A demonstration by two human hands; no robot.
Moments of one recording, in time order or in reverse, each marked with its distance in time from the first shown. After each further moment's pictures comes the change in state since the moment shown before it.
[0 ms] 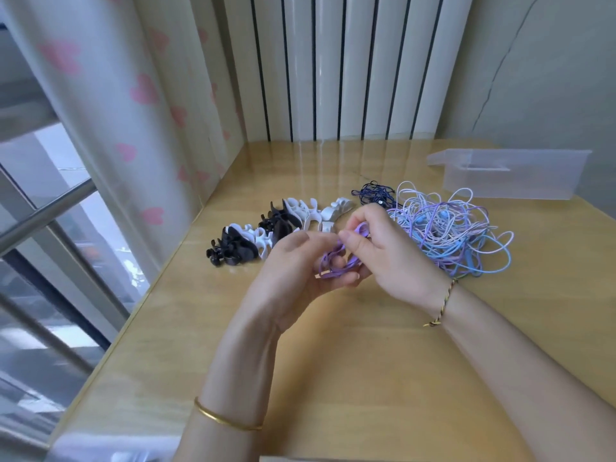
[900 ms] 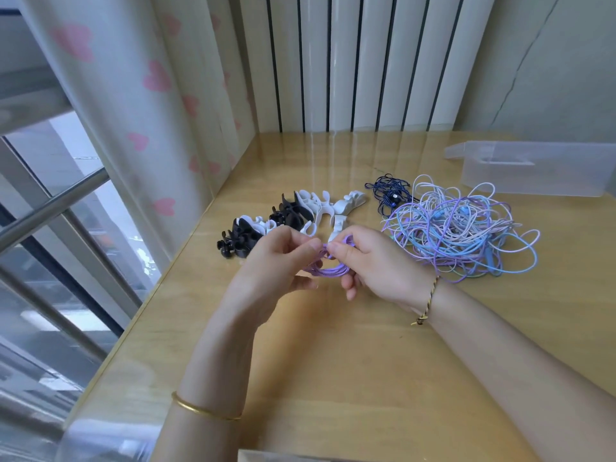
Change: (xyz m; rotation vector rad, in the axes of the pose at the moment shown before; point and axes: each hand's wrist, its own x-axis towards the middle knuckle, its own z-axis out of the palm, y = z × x) left_hand -0.001 -0.002 -0.038 0.374 0.182 0.012; right_hand 0.012 0.013 0.027 0.007 -0.149 0.213
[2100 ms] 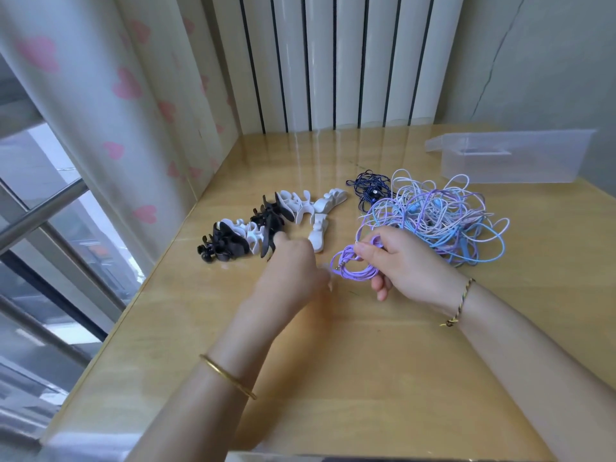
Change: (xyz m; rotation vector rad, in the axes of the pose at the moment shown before) left_hand 0.020 -0.001 0.047 0.972 -0.011 0.003; right_hand -0.029 0.017 -0.043 -0.114 0.092 0.086
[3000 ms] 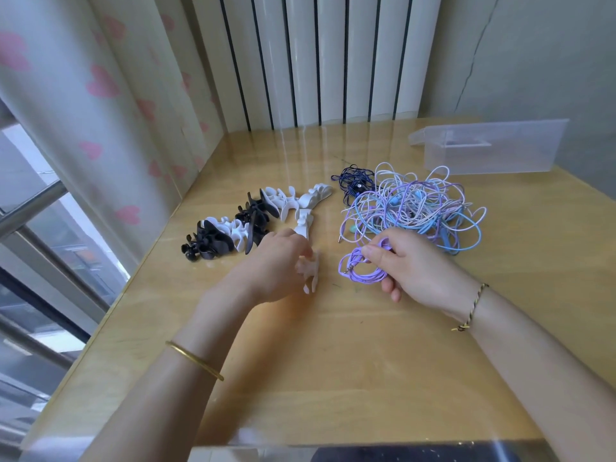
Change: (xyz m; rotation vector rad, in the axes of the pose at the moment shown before) left_hand 0.019 -0.023 0.000 0.219 -0.107 0.350; right_hand -0.022 0.017 -0.015 -0.039 0.060 0.042
